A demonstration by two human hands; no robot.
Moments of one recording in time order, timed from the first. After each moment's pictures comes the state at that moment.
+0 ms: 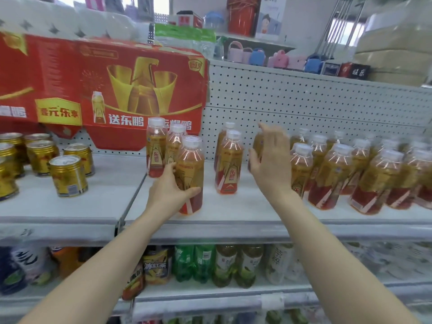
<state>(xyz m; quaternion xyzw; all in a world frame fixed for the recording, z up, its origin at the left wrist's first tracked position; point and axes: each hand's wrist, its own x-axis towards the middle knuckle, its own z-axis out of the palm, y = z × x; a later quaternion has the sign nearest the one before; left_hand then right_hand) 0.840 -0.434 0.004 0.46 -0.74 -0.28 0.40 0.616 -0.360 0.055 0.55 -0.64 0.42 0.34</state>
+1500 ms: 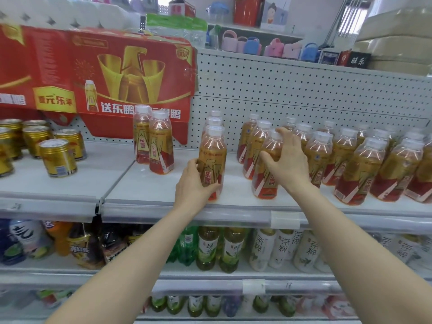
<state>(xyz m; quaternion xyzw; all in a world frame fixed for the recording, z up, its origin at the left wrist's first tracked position) 0.740 -0.375 -0.019 0.46 -0.74 -0.27 0.42 0.526 -0.298 0.047 0.52 -0.75 0.38 0.15</state>
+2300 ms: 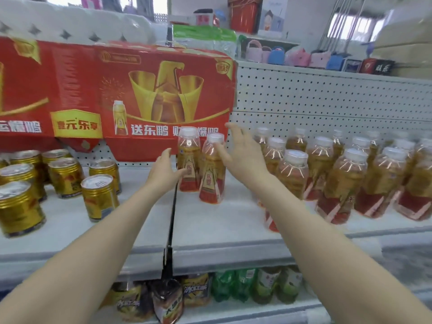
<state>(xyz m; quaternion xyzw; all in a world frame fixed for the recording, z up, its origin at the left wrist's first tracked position) 0.899 -0.605 0.020 0.48 -0.77 -0.25 0.34 0.737 -0.478 0.083 0.59 -0.70 0.36 0.15</state>
